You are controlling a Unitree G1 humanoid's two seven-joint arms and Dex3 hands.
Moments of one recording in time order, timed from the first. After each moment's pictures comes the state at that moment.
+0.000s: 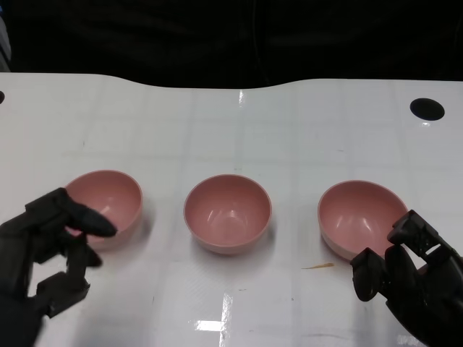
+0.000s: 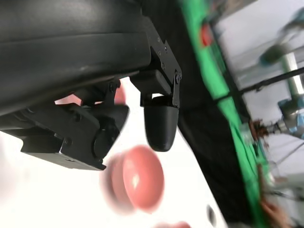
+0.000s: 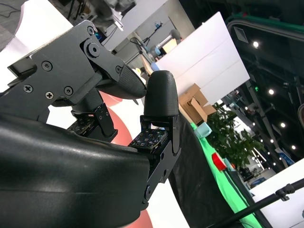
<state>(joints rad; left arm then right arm) 0.29 0.21 0.10 -0.47 0.18 -0.02 0.03 0.20 0.07 -0.17 -0.18 0.72 0.30 0.43</state>
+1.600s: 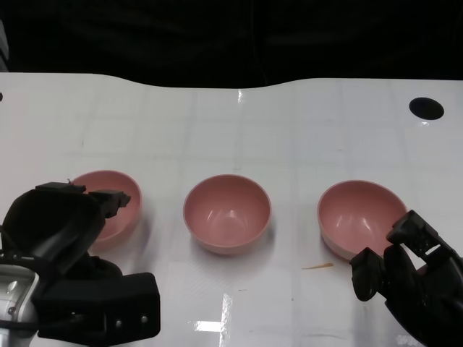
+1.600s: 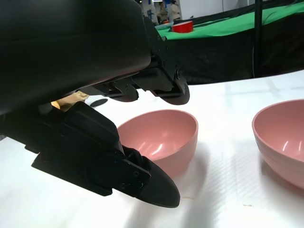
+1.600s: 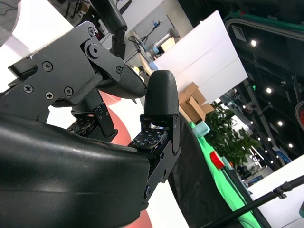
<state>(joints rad) -0.06 0.44 -0.16 -0.13 0.98 0.06 -0.15 0.20 0.07 -0.16 -0.18 0.72 0.28 0.42</state>
